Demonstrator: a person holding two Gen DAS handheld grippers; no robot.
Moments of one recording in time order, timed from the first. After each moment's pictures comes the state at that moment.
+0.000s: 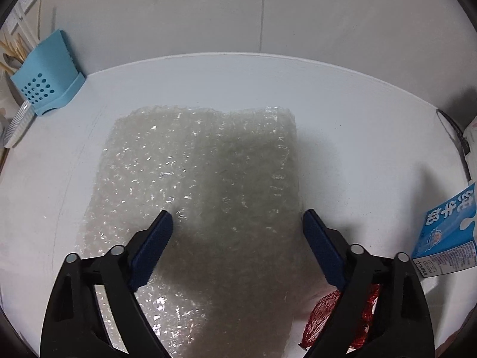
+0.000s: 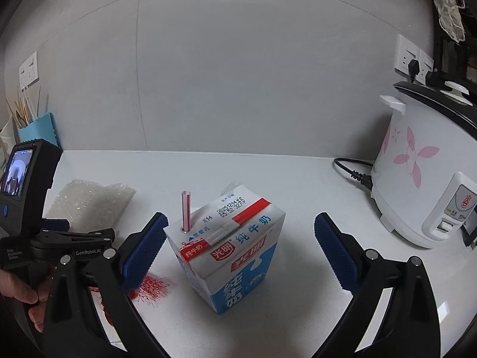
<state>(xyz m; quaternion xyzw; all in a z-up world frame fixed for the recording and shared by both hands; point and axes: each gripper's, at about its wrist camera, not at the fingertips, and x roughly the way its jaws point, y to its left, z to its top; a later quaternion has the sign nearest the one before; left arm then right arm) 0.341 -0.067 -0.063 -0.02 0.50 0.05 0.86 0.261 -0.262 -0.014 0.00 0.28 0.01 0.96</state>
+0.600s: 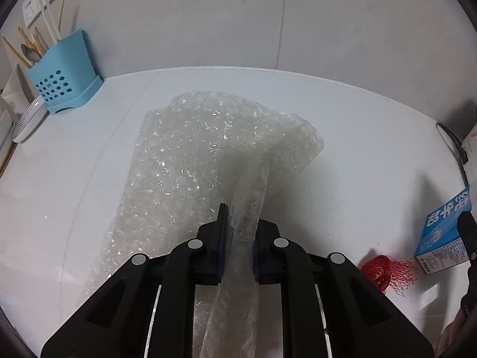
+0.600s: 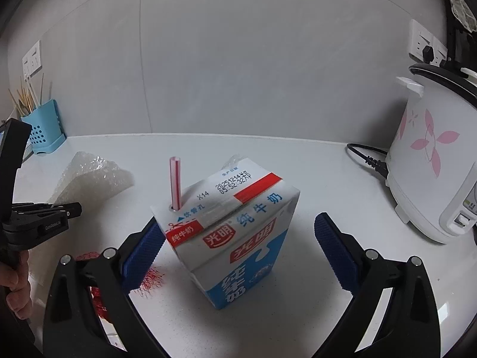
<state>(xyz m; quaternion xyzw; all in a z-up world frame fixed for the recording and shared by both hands) 0.323 -0.045 -0.054 -0.03 0.47 0.05 0.88 0.271 -0.259 -0.032 -0.01 0.30 0.02 0.95</state>
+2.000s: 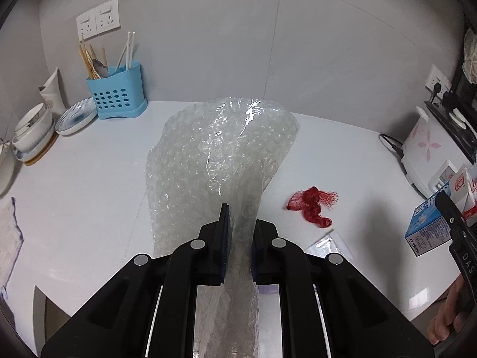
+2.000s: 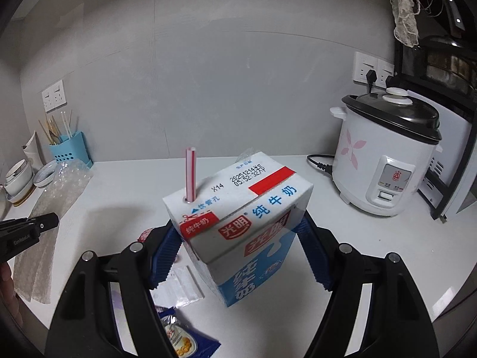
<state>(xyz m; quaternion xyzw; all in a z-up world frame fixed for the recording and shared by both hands) 0.140 -0.027 0.059 -0.05 0.40 0.03 0.92 0.108 -0.271 0.061 0.03 0.26 0.00 0.96</state>
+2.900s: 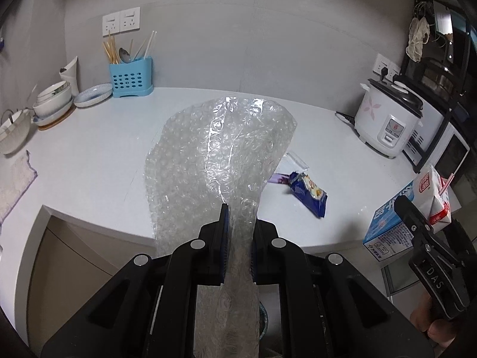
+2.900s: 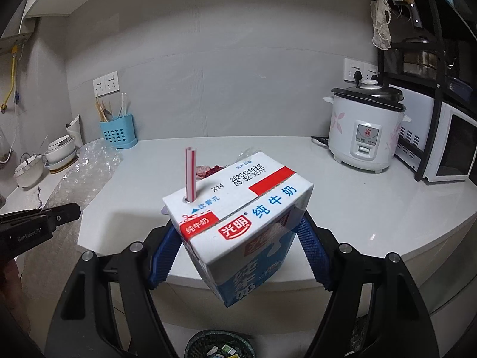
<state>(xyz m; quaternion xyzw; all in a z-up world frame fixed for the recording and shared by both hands) -0.076 -0.048 0.037 -0.07 0.36 -0.01 0.93 -0.094 -0.246 0.025 0.02 0.24 0.04 0.97</state>
